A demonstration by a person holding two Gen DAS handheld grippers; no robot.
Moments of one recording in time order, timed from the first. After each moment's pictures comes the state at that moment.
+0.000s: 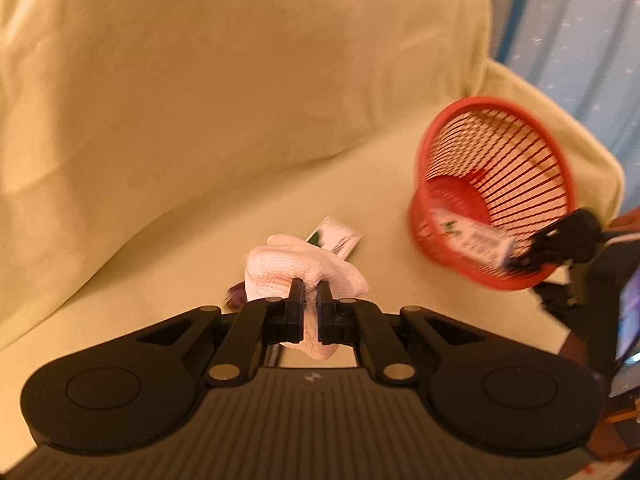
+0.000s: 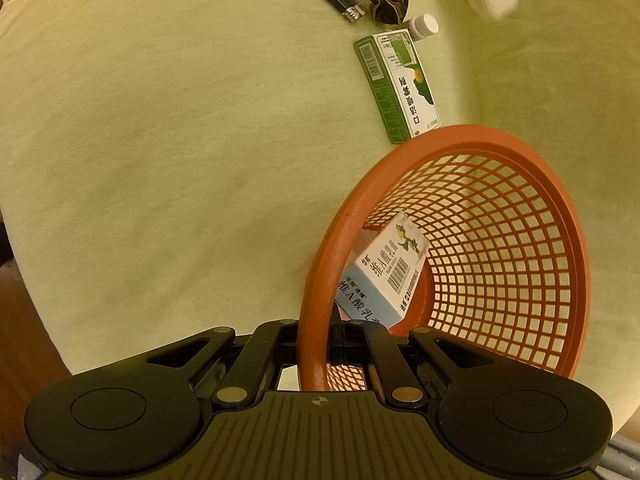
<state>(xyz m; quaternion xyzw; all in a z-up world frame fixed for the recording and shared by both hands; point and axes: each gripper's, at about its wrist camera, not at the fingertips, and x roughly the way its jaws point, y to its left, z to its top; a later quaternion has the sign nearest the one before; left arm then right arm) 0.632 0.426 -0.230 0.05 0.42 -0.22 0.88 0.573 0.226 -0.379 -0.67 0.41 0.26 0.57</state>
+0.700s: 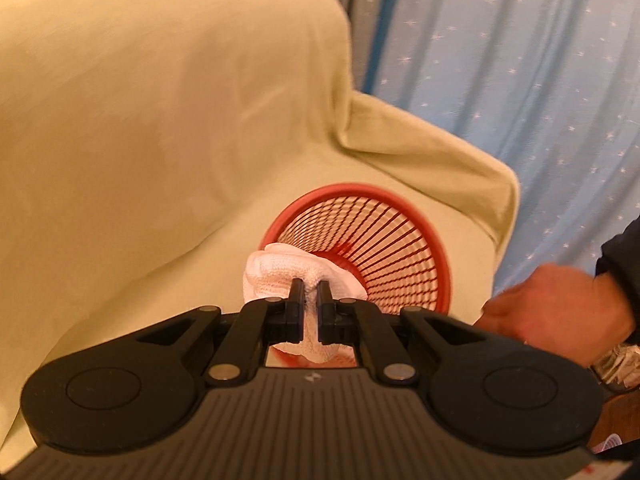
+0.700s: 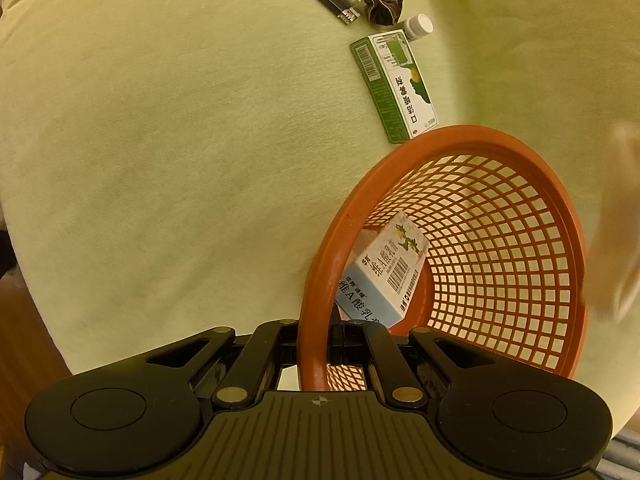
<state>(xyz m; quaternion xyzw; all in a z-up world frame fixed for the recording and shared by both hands) 0.673 0.326 -0.173 0.07 0.35 -0.40 0.84 0.573 0.226 -0.378 -0.66 0.41 0.26 0.58</state>
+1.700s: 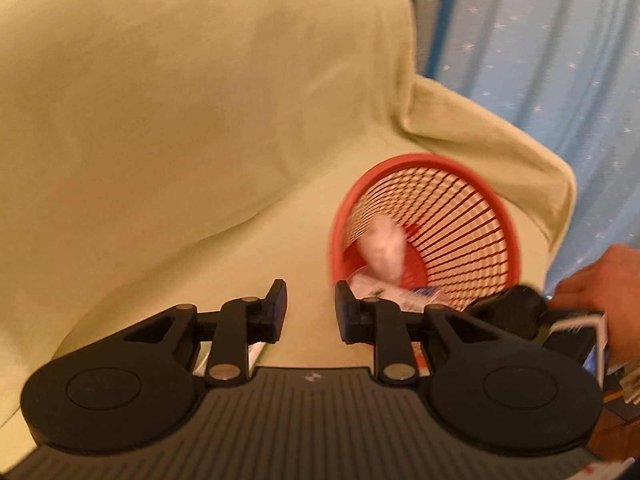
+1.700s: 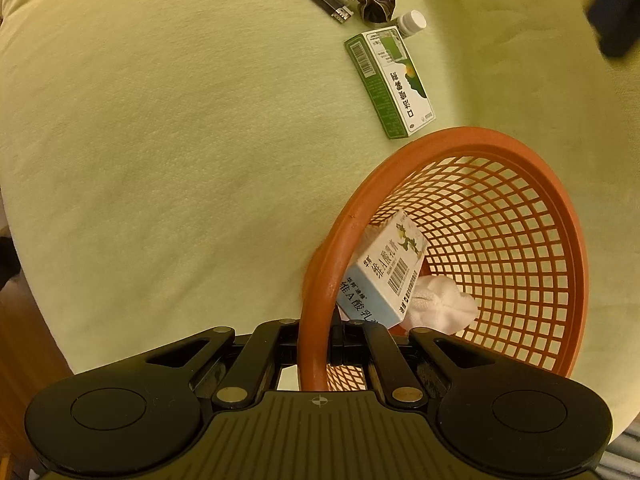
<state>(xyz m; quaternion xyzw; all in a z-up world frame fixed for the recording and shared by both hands) 0.685 0.364 -0.209 0.07 0.38 -0.30 0.87 0.577 0.221 -0.377 -0.65 0.41 0.27 0.59</state>
